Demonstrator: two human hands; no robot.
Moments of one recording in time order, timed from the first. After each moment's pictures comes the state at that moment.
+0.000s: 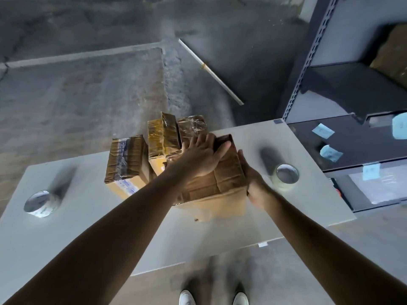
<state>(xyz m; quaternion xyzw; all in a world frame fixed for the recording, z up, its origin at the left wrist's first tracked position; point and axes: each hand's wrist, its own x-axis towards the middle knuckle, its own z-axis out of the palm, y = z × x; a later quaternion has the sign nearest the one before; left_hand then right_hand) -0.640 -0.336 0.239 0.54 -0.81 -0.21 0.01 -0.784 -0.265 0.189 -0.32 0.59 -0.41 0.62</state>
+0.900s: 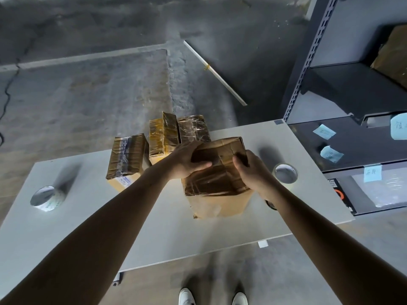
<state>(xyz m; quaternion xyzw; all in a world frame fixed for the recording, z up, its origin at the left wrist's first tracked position) -0.584 -0.344 0.217 0.48 -0.81 -0.32 0.08 -0.800 -0.261 0.207 -0.54 0.70 -0.29 0.36</state>
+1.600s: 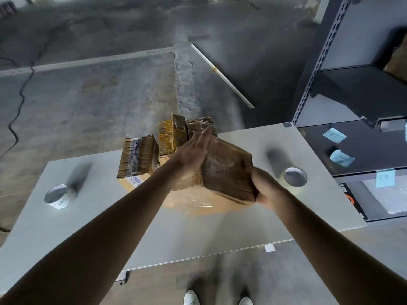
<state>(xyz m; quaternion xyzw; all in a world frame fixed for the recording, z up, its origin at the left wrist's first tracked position) -0.596 -0.318 0.258 0.53 -0.78 -0.31 0.11 -0.791 -0.263 0.187 -0.20 0.59 -0.39 0.68</state>
